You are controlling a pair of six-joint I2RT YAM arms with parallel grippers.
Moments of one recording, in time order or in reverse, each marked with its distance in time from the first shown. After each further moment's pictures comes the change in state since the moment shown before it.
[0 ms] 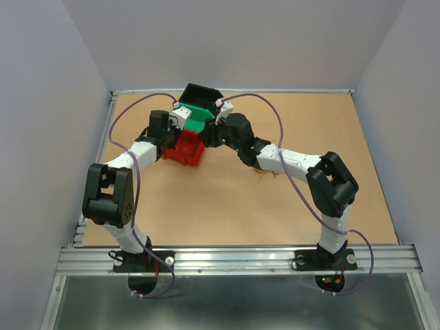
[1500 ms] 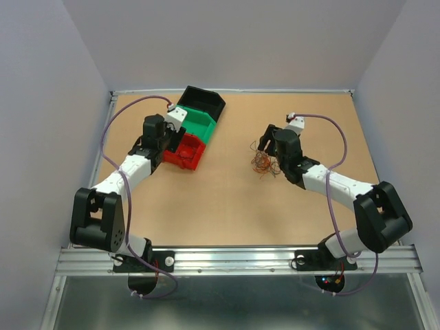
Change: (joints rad) left arm -0.045 -0.193 -0.127 0.060 -0.128 0.017; right arm -0.222 -0.505 -0.560 -0.050 0.481 0.232
